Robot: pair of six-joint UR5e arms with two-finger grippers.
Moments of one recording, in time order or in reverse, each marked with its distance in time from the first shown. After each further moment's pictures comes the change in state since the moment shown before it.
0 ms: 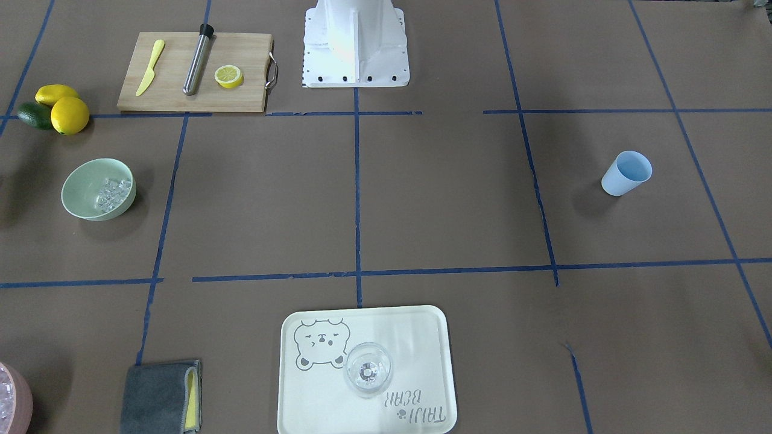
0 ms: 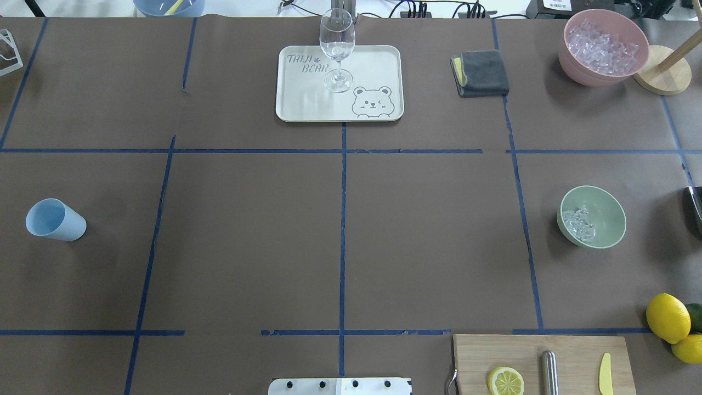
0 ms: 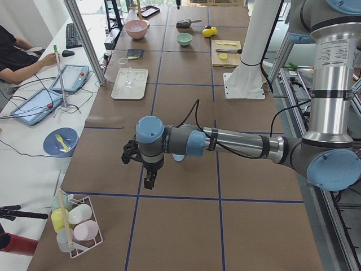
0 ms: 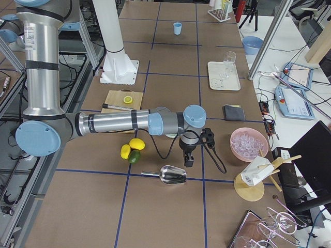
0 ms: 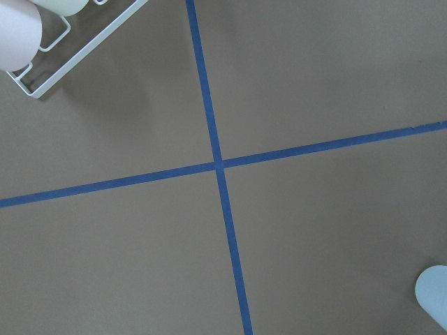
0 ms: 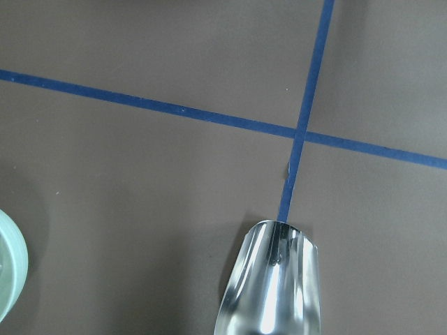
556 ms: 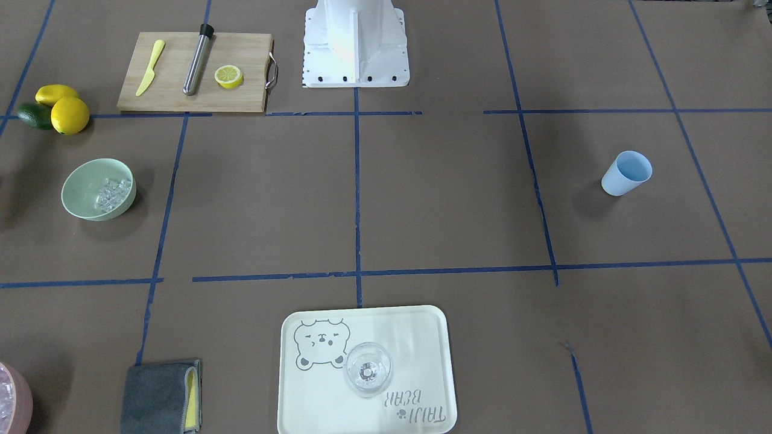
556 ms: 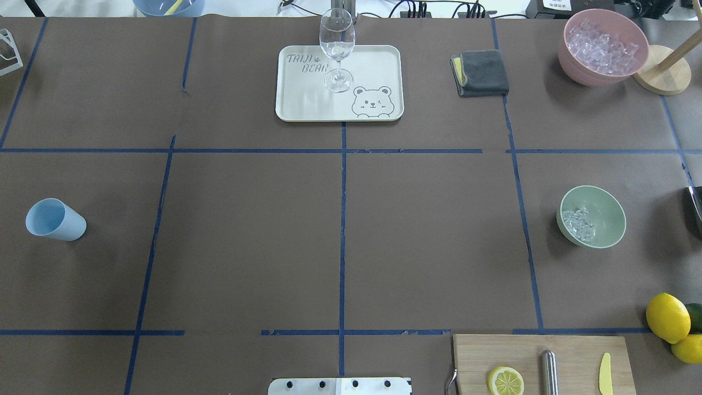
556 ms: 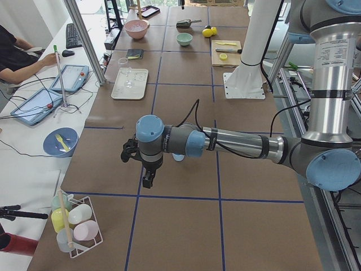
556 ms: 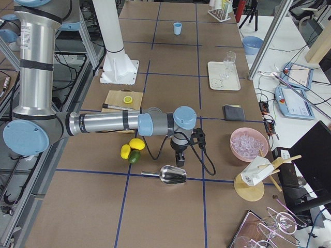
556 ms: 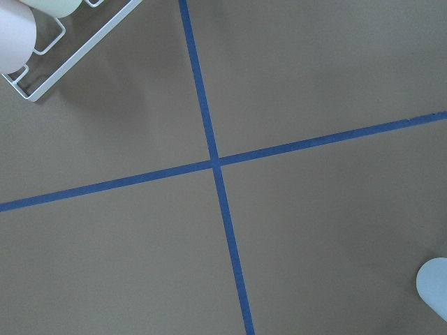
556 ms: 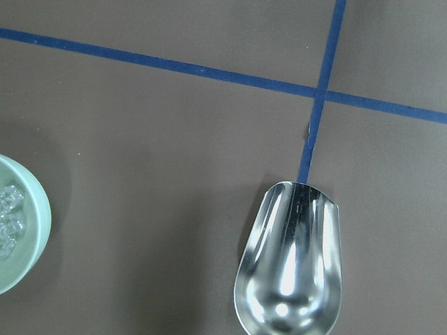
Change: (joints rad) left arm 0.006 -0.036 0.043 -0.024 0.007 0.007; right arm 0.001 -0.072 0.076 0.000 0.030 -0.008
